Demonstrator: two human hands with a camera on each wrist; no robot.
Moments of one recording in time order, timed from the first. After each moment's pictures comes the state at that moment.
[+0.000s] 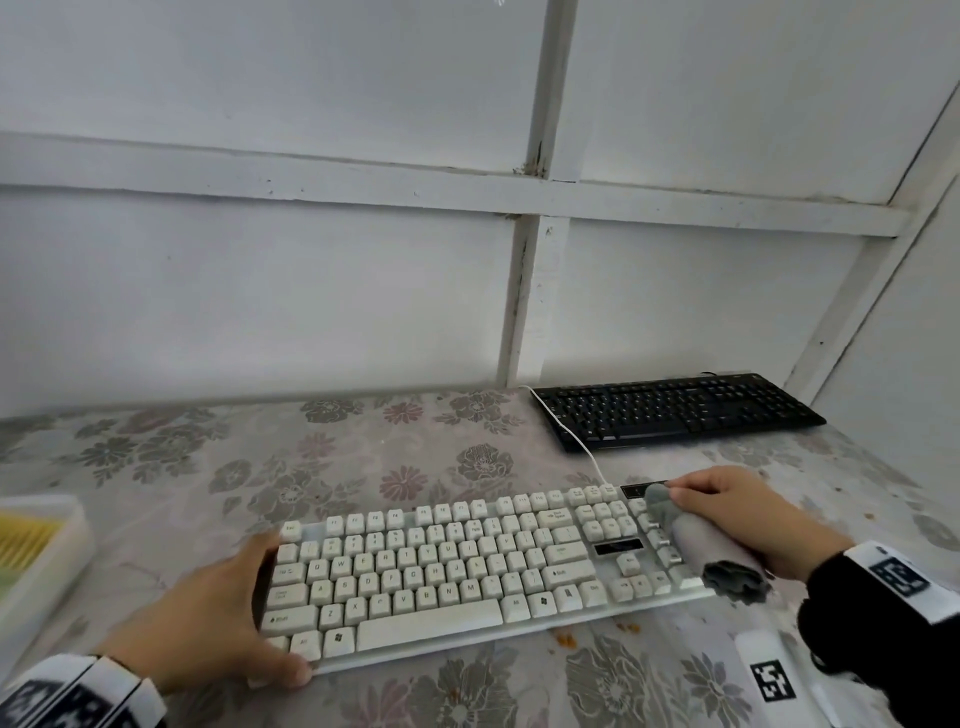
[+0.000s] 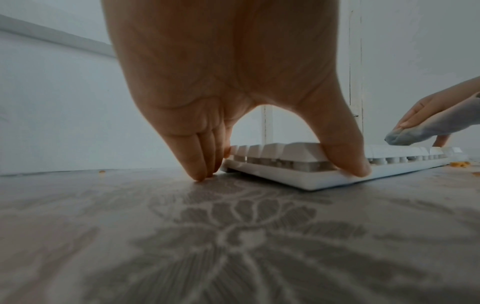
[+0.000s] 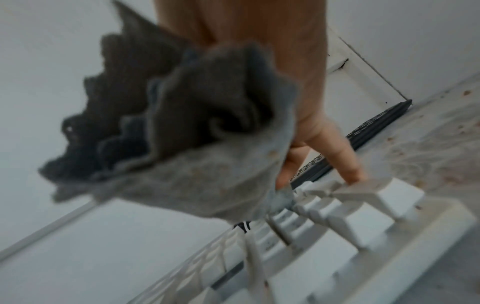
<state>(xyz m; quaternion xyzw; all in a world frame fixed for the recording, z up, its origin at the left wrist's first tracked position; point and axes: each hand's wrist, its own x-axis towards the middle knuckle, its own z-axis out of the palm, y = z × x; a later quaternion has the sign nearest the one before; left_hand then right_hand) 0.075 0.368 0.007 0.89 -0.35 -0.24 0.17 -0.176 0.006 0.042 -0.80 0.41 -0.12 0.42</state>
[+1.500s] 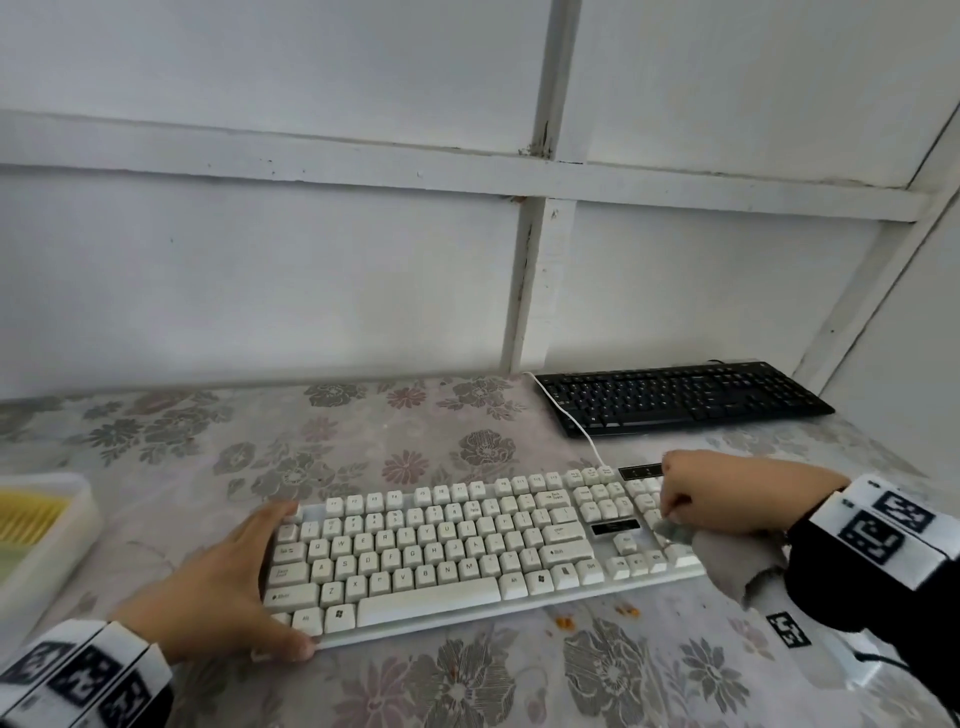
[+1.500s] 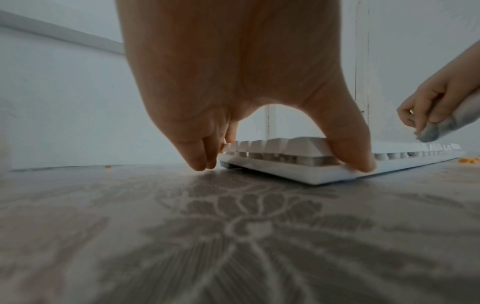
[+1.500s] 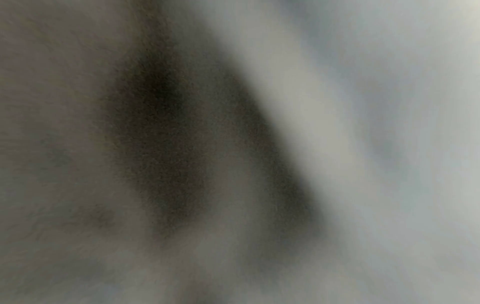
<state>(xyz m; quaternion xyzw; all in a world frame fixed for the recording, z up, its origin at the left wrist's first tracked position) 0.072 0.368 0.008 0.89 -0.35 -0.26 0.16 -0.151 0.018 0.078 -0.95 0.22 0.23 -0.02</state>
